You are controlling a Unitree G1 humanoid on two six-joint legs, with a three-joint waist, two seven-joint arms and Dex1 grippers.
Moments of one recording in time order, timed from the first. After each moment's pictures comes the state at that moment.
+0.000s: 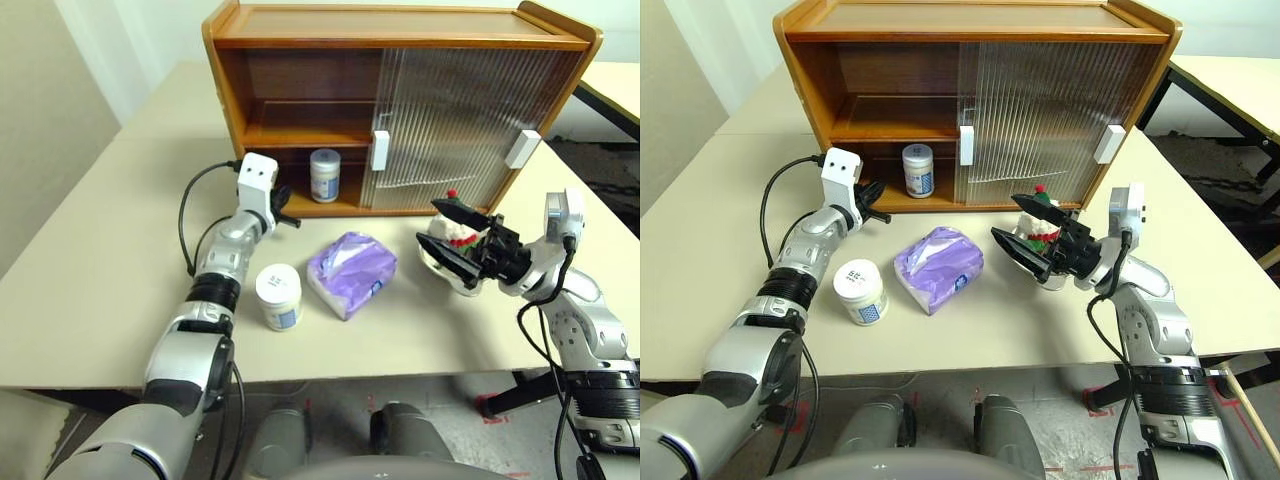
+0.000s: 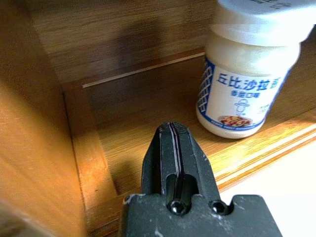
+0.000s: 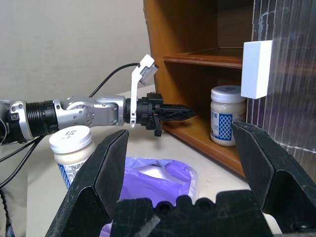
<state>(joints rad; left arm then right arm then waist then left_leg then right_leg) -0.74 0.20 0.04 0.85 -0.03 0.02 -0.36 -0.16 -0.43 -0.14 -0.01 0.59 0.07 1.07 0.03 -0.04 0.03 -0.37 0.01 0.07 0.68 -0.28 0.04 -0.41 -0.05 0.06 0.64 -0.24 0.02</state>
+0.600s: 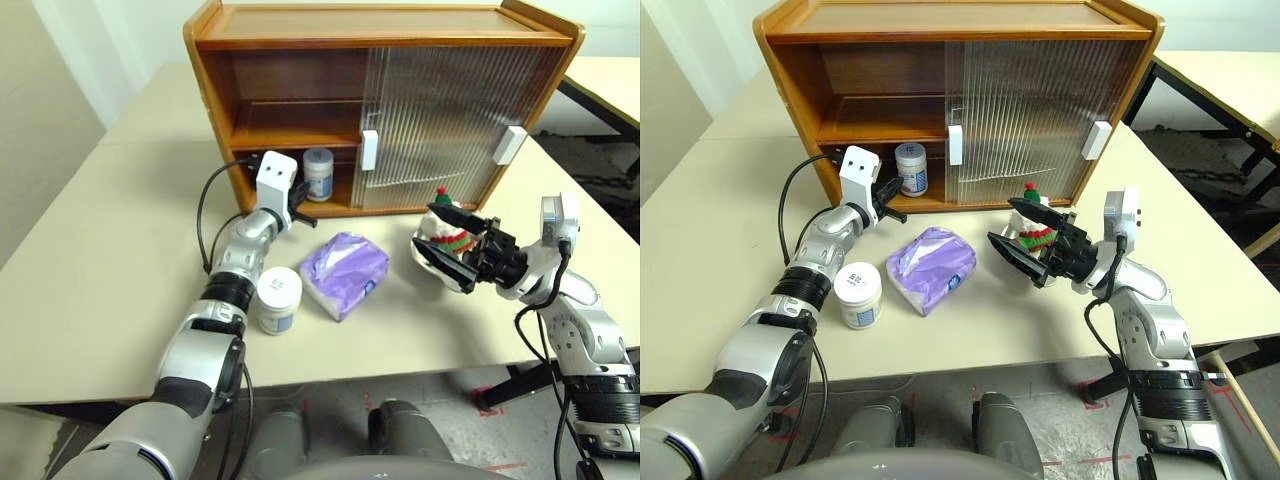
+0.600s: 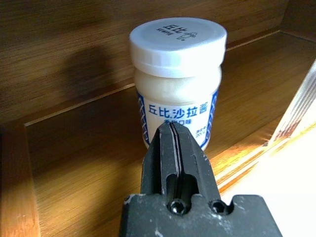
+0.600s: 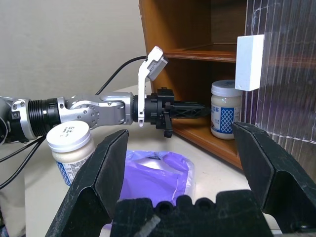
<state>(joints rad) -0.76 0.16 0.00 0.84 -0.03 -0.02 -0.36 -0.15 -0.42 -0.13 -0.03 0.58 0.07 1.07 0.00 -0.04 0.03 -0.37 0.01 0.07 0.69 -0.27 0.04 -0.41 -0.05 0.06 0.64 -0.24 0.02</state>
